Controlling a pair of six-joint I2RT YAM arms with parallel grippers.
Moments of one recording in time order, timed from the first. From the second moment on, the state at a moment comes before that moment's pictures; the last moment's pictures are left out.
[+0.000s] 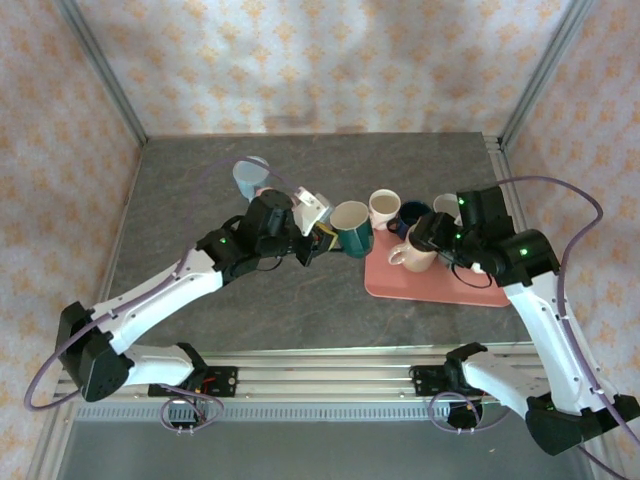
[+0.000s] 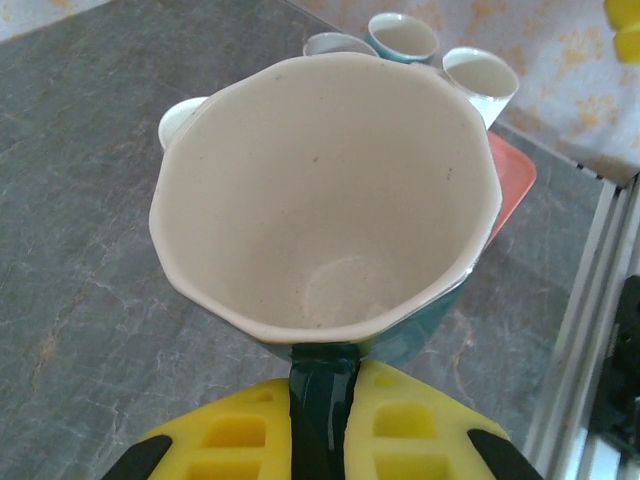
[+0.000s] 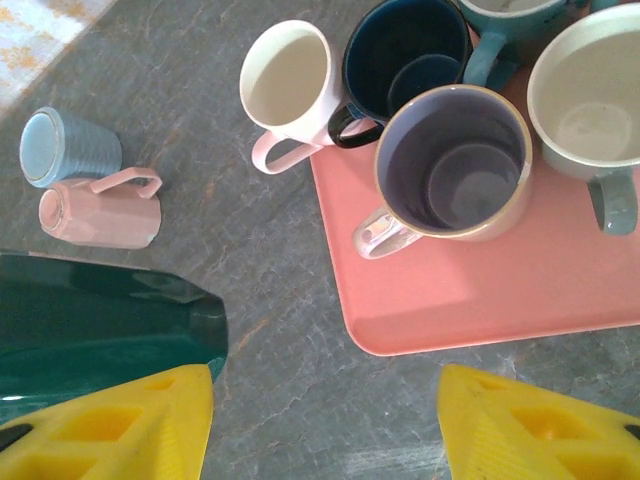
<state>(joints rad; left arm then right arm) -0.72 1.28 1.08 -0.34 0.23 -0.06 0.33 0.97 1.27 -1.17 -0.05 0.79</state>
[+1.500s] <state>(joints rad) -0.85 1.75 1.12 0.07 -0.05 0.14 0.08 1.05 1.22 -1.22 -0.26 0.66</state>
